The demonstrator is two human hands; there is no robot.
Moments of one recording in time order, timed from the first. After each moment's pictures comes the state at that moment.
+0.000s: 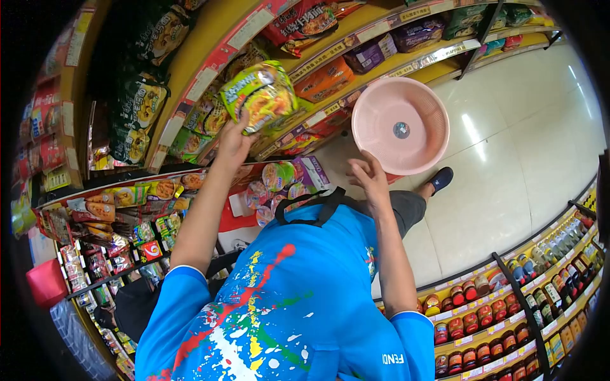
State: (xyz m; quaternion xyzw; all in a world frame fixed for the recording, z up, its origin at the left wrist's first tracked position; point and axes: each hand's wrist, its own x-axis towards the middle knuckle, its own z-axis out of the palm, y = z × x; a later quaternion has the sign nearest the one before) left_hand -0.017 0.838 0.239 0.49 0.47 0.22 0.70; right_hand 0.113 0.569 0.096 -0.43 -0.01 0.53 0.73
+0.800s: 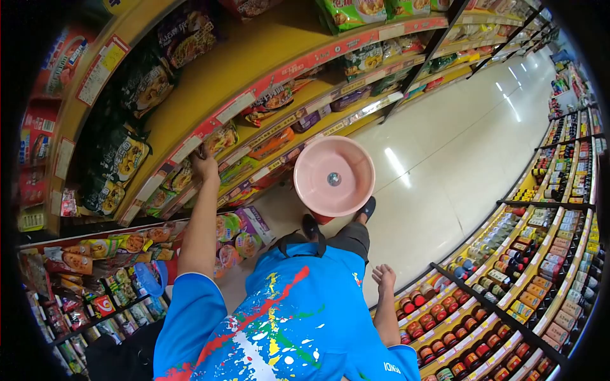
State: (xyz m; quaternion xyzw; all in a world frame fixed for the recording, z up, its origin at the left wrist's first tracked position) left_hand 0.039 0.908 0.214 0.59 0.67 0.26 0.37; right_hand 0.111 0.294 0.032 -0.65 0.37 0.35 0.56
